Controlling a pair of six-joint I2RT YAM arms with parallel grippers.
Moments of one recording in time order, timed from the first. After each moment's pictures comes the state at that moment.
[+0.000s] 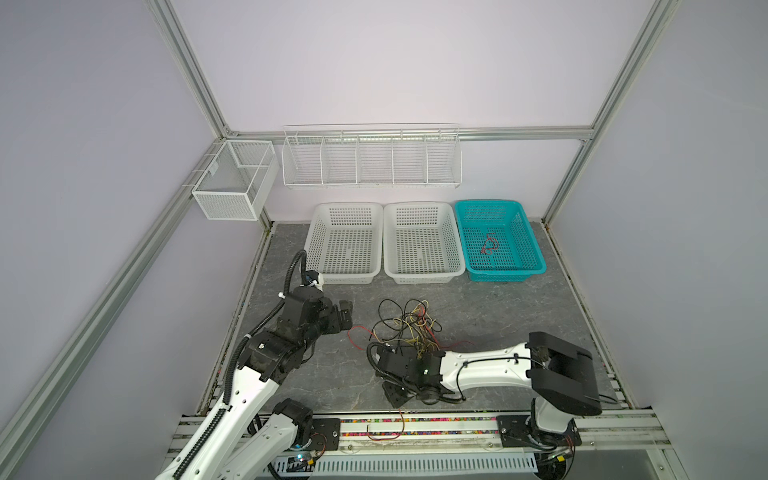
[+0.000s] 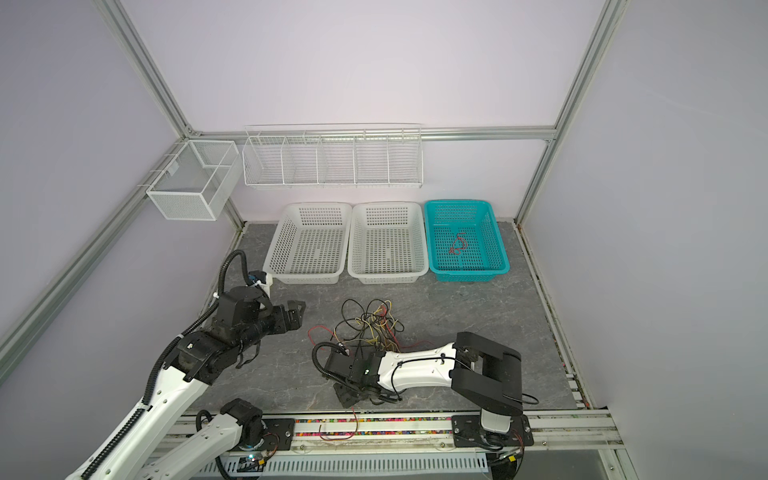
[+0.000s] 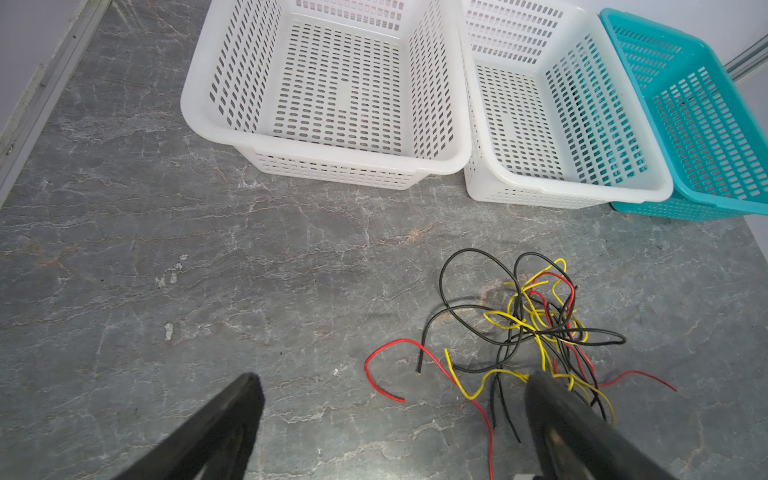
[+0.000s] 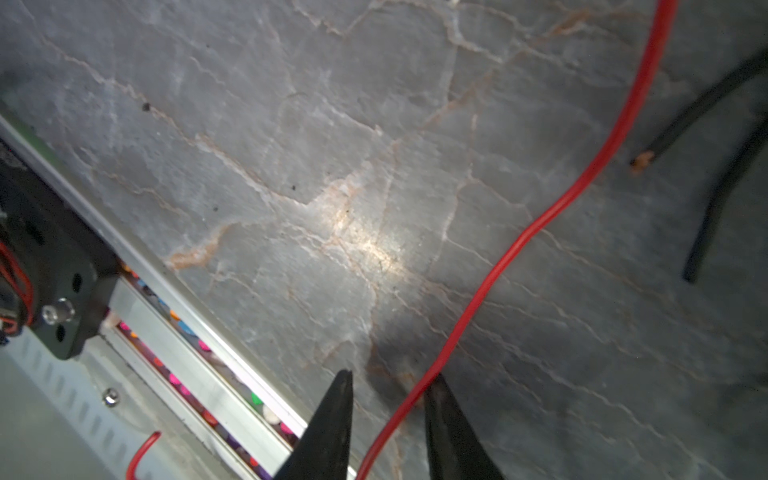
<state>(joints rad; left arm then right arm) -0.48 0.79 0.84 -0.74 -0.13 -0.44 1.35 1.77 1.02 -0.41 0.00 0.74</state>
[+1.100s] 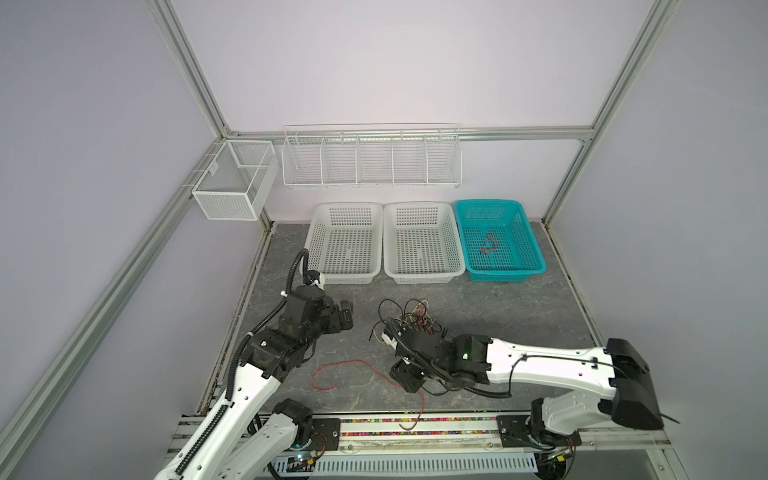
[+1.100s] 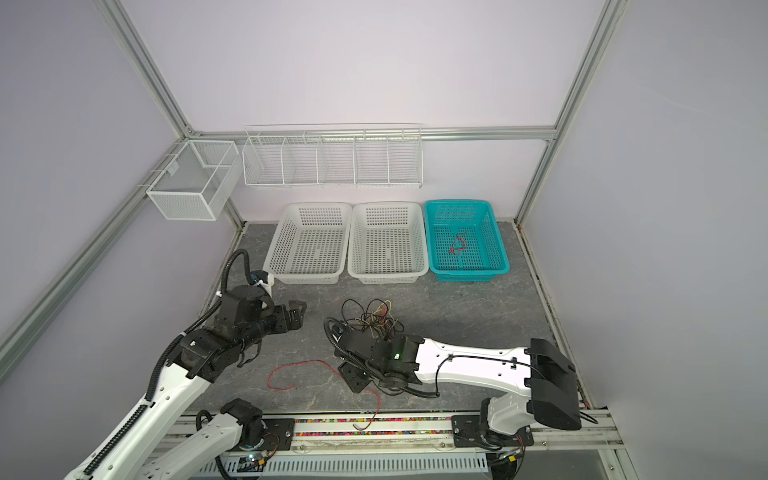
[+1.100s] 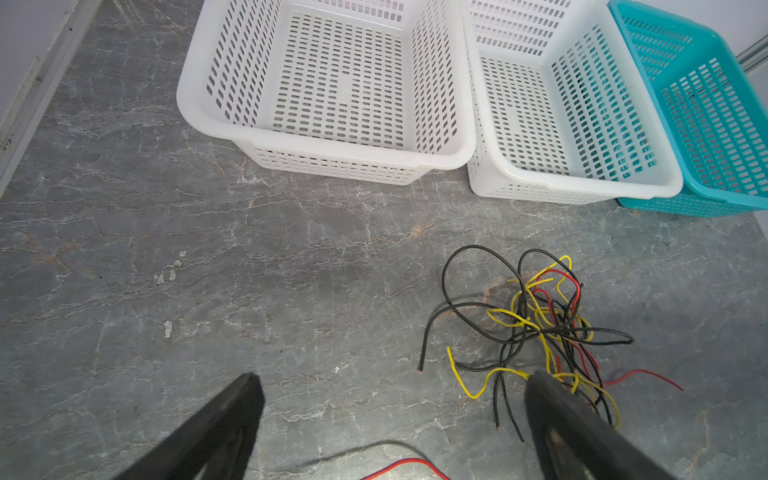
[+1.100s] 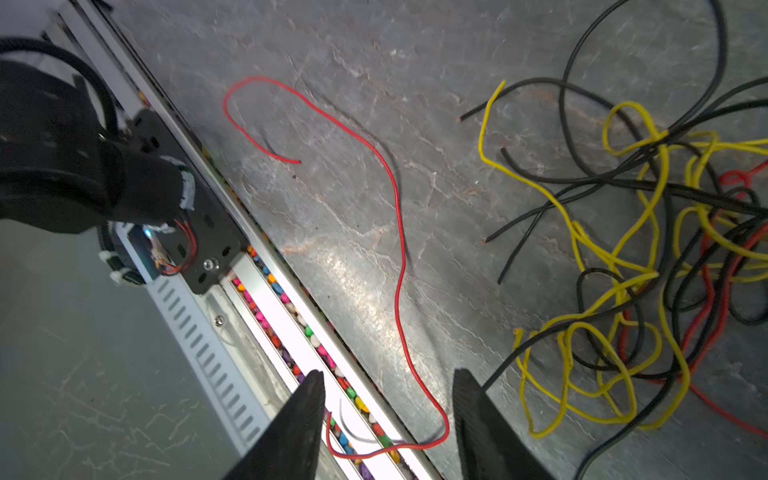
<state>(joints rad) -0.48 0.81 0.84 -0.74 -0.13 -0.44 1.32 1.47 1.08 -0.60 0.06 0.51</state>
